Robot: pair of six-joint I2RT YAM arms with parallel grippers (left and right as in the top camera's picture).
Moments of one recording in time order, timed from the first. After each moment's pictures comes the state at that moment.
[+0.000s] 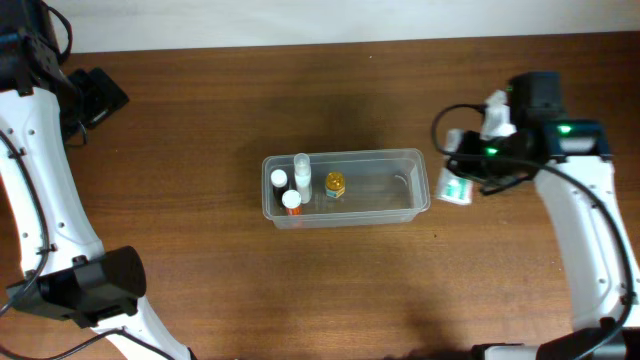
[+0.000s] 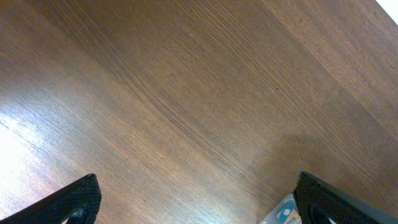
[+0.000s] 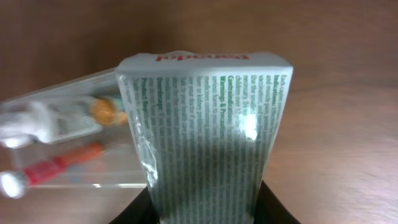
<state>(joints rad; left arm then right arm) 0.24 2.02 2.46 -1.69 -0.10 -0.49 0.01 1.52 1.43 -1.11 -0.28 0.29</state>
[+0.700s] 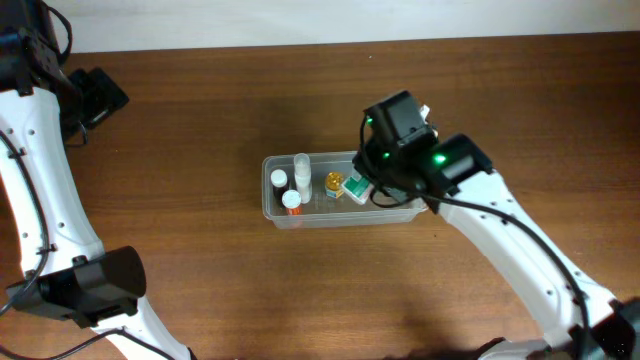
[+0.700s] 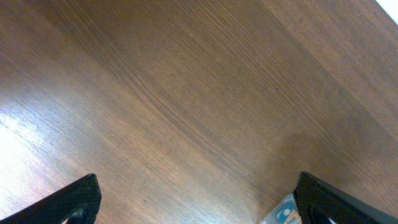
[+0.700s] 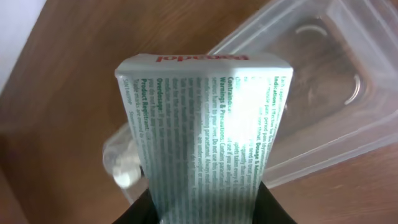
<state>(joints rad) 0.24 2.02 2.46 -1.69 -0.10 -0.49 0.50 1.56 1.43 -0.93 0.03 1.23</state>
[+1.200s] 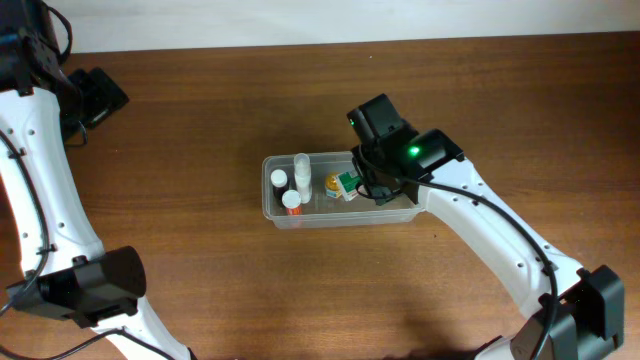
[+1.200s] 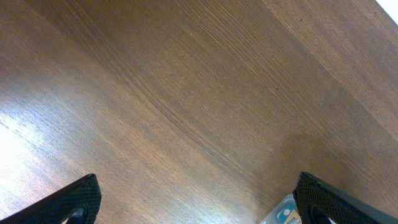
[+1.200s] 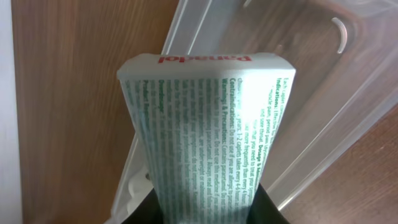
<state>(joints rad) 0.24 2.02 2.46 -1.69 -0.10 -0.49 0.51 1.66 1.43 -0.93 0.09 1.65</state>
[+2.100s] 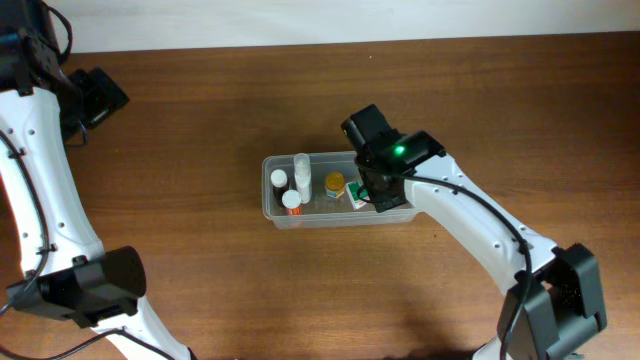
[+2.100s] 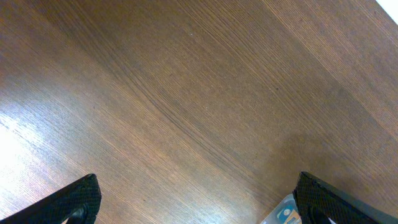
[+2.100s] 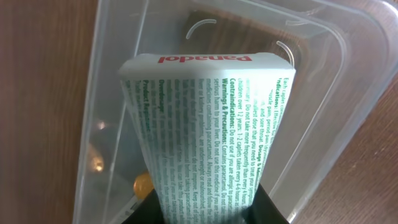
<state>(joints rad) 0.24 2.02 2.46 -1.69 -0.10 -0.49 0.51 1.73 1.39 -0.97 0.18 1.76</state>
